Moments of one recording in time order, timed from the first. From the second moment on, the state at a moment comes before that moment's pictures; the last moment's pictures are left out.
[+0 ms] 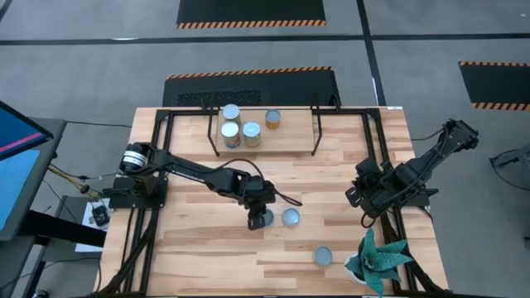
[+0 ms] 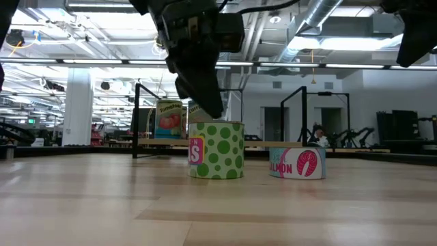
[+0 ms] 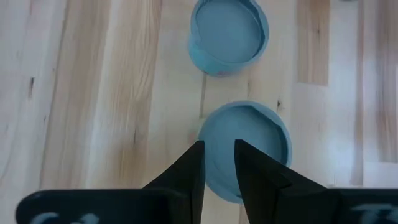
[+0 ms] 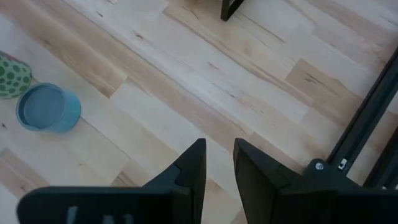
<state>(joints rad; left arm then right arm) -0.15 1.86 1.33 -0.53 0.07 -0.30 0.63 1.05 0.99 -1.46 0.54 1.54</state>
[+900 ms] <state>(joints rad) -0.13 1.87 1.33 -0.54 0.02 -0.26 0.63 1.05 0.99 -1.46 0.54 1.51</state>
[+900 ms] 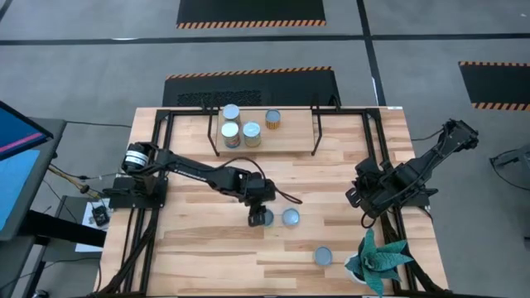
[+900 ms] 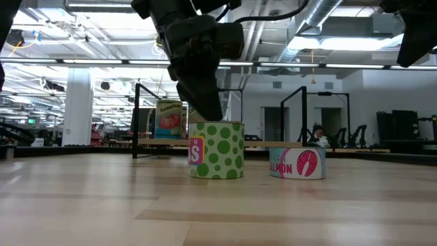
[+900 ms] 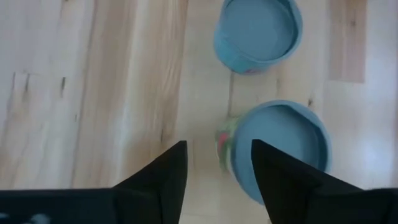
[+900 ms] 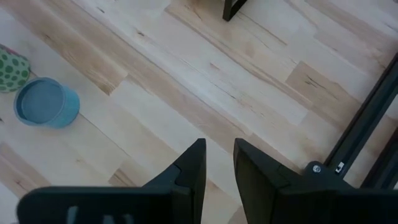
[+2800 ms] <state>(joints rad) 0.32 1.94 1.76 -0.74 -0.07 0.06 0.62 1.05 0.99 -1.47 0.52 1.51</state>
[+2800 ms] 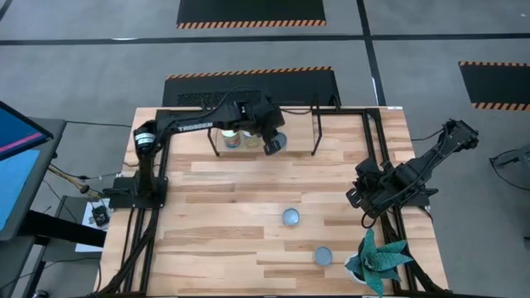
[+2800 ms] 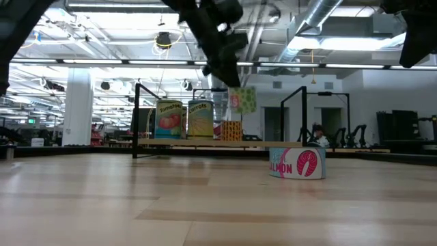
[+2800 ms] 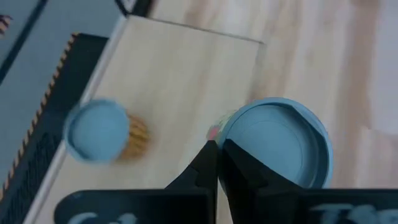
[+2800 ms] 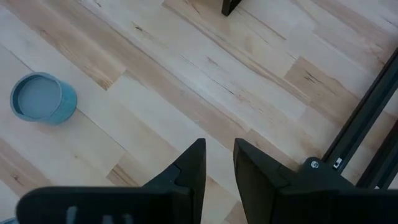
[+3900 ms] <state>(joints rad) 0.39 2.15 1.93 -0.88 -0.06 0.30 0.57 1.05 0.99 -1.45 0.52 1.51</state>
